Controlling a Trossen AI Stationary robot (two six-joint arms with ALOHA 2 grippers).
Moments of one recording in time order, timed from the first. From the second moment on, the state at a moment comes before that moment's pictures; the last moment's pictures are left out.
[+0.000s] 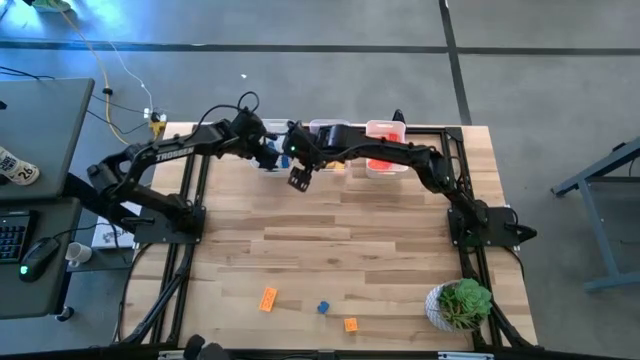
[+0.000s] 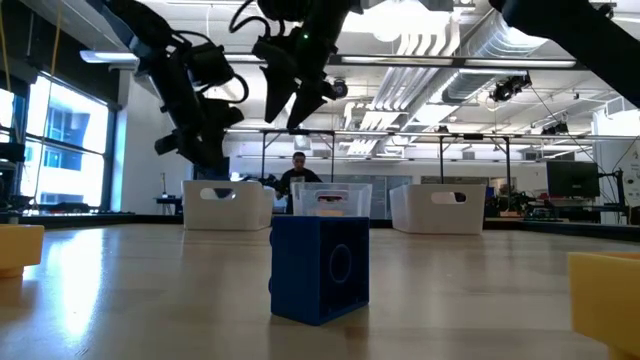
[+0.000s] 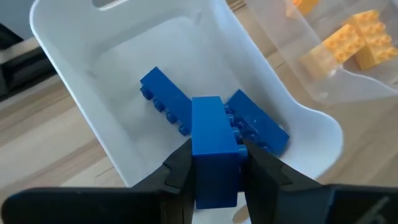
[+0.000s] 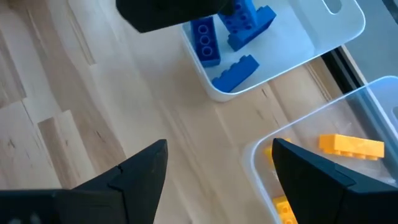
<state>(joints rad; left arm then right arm) 0.84 1.37 0.85 -0.47 -0.01 -0.28 -0.19 2.28 2.34 -1.11 0.15 0.19</state>
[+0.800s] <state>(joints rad) 0.88 1.40 0.85 -0.47 0.03 -0.28 -0.28 2.28 2.34 -1.09 0.05 0.02</state>
